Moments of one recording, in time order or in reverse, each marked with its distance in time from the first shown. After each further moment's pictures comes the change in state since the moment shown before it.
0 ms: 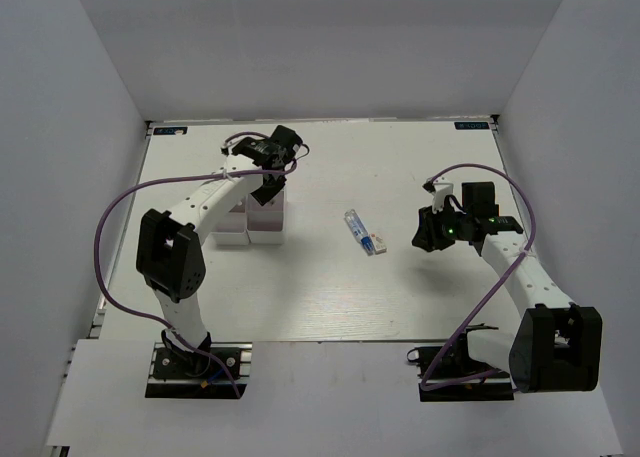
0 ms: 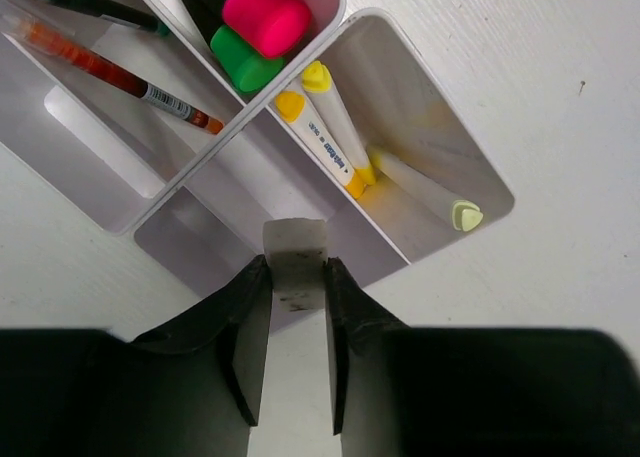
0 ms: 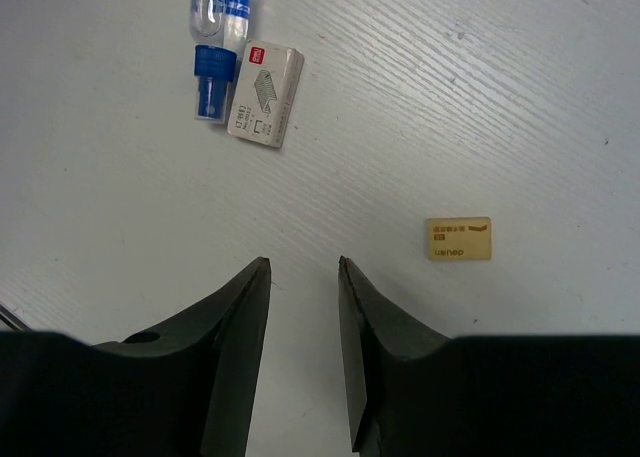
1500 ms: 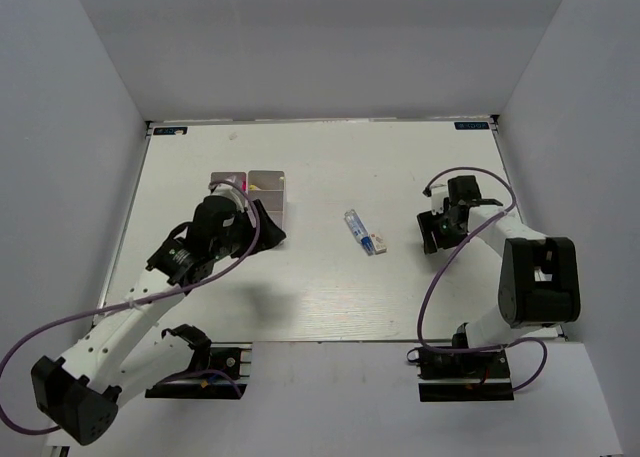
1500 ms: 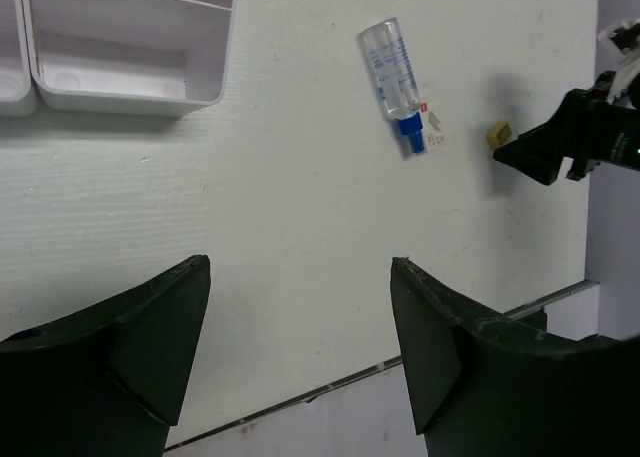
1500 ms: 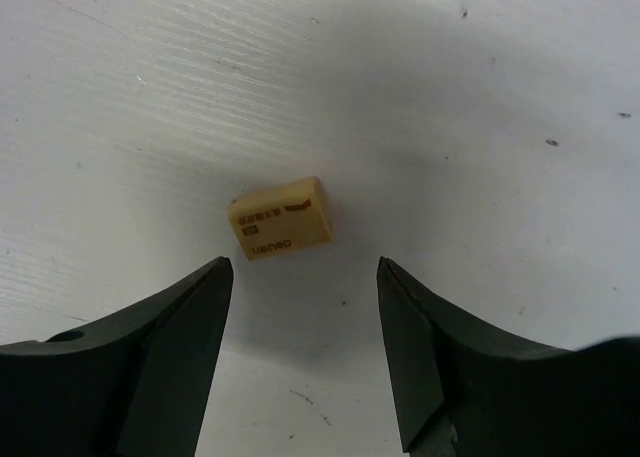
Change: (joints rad) left arm -0.016 -0.905 -0.822 0.544 0.559 0.554; right arm -0.011 0.346 0.082 0.002 0.375 0.003
